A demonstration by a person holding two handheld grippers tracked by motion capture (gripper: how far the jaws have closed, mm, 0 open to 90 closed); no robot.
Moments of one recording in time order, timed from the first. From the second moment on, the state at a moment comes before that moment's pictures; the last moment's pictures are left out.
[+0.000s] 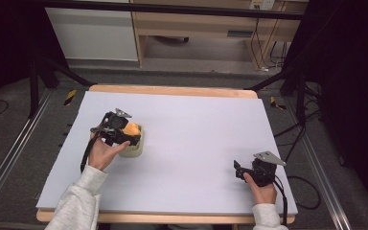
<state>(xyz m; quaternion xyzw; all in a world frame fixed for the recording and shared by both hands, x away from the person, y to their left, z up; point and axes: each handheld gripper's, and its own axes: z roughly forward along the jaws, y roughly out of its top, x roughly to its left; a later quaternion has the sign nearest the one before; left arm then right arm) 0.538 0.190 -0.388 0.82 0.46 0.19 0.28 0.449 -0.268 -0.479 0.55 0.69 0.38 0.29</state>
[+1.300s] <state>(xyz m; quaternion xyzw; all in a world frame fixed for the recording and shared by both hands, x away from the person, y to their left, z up) 0.558 0.198 -0.420 0.82 0.48 0.17 0.24 0.449 -0.268 -0.479 0.55 0.69 0.38 0.29</state>
